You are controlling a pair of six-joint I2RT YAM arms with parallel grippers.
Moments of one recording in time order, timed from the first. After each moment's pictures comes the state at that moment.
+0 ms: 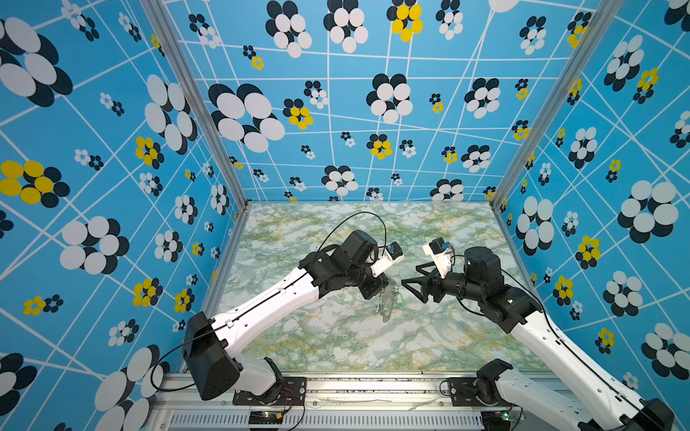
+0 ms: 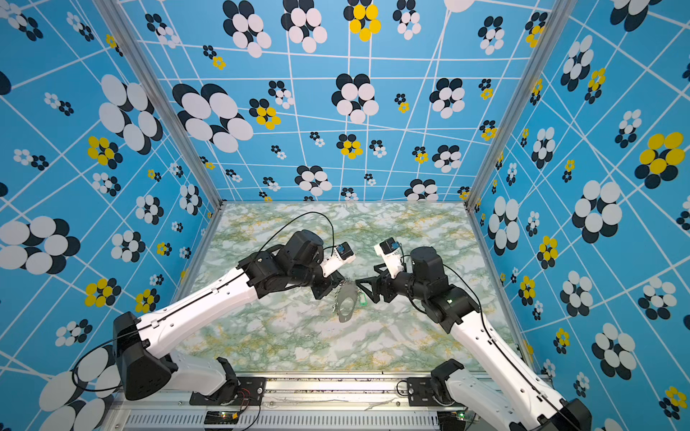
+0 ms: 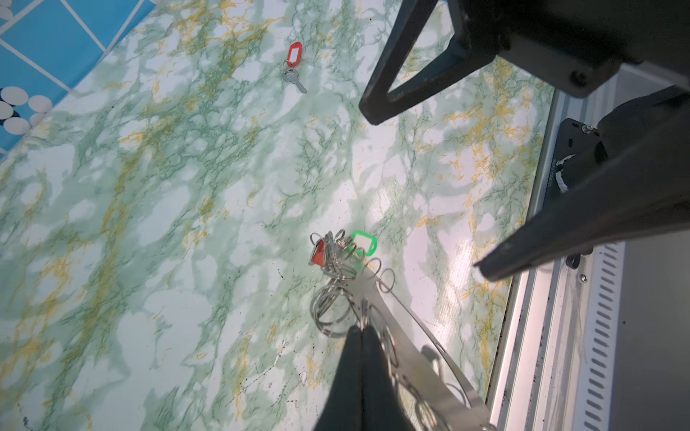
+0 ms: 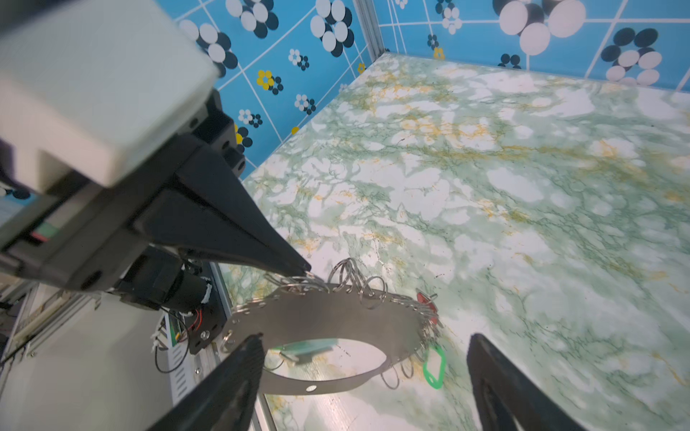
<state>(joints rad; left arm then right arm) -0.86 1.42 1.33 -0.70 0.25 0.18 0.50 0.94 0.82 -0.40 -0.48 0.09</state>
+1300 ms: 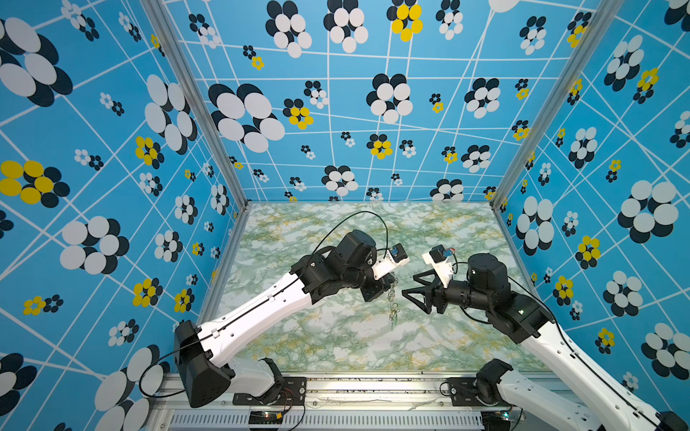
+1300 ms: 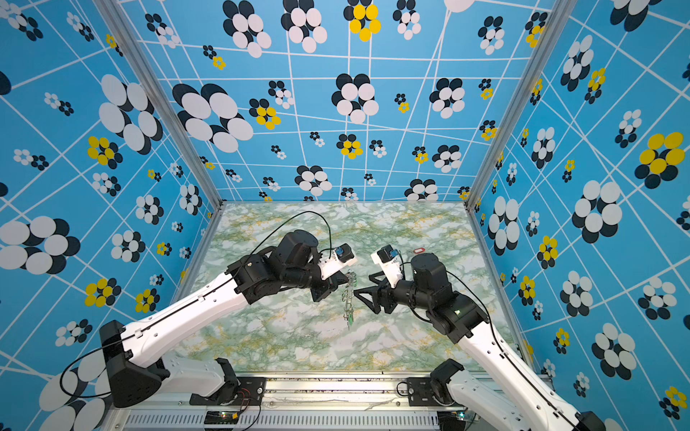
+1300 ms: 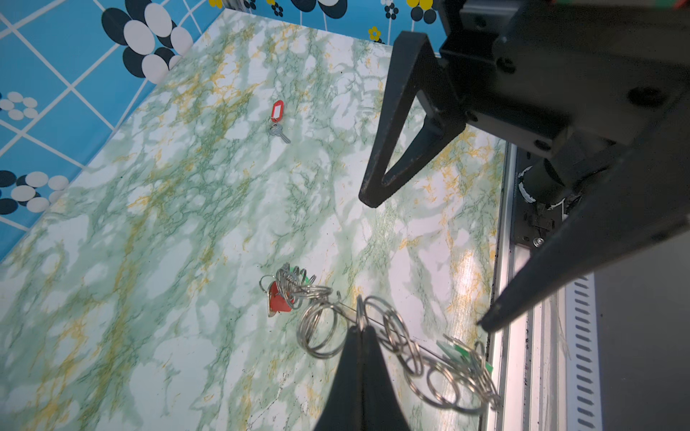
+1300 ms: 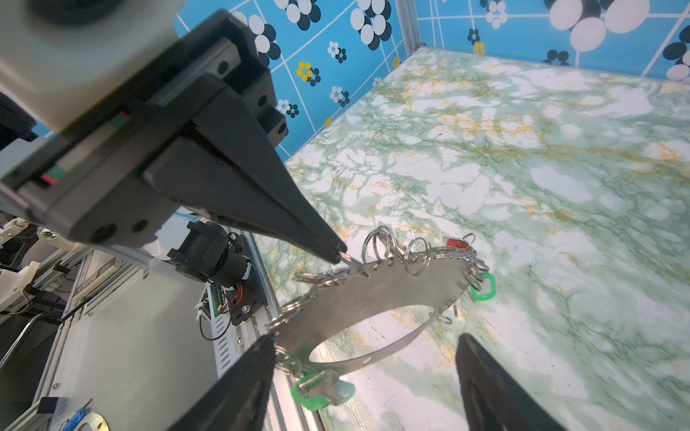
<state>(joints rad) -0.89 1.35 1.34 -0.66 0.28 0.23 0.57 0.84 0.84 -0.48 -0.50 0.13</state>
